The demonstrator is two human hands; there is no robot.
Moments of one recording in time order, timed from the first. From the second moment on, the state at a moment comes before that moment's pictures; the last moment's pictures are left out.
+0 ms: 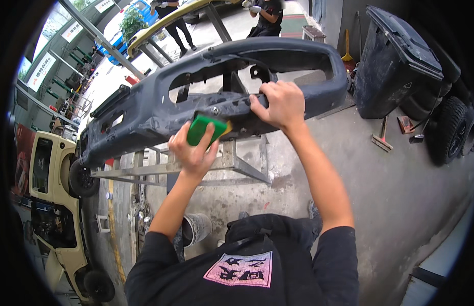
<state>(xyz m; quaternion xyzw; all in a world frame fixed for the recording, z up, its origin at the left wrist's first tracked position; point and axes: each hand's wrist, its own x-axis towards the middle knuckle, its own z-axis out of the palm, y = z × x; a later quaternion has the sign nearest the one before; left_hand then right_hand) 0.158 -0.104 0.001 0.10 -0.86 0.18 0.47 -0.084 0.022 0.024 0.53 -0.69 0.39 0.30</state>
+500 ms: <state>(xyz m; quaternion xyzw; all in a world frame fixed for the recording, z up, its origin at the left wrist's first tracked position) 0.173 -0.124 0.013 0.05 -0.87 0.22 0.43 -0.088 0.020 0.022 0.52 -0.68 0.41 0.32</state>
